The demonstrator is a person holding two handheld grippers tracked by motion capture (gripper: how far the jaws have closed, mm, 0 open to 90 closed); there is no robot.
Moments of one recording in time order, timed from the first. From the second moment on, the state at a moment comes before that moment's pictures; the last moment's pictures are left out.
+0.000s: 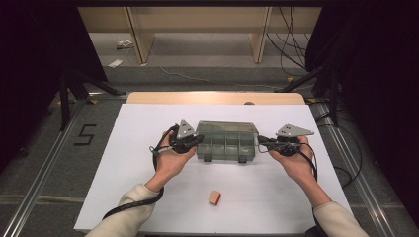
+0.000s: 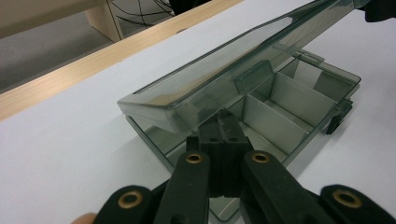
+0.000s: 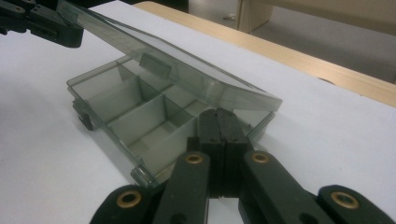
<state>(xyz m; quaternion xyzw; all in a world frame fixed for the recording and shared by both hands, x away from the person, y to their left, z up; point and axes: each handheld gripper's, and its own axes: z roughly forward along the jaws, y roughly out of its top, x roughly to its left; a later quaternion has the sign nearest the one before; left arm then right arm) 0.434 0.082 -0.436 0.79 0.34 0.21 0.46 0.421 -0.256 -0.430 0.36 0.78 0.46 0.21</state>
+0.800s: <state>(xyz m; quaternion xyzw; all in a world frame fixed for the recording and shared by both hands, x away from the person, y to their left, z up) 0.444 0.080 -0.429 0.78 0.35 0.21 0.47 0.428 -0.251 -0.427 0.38 0.77 0.43 0.26</state>
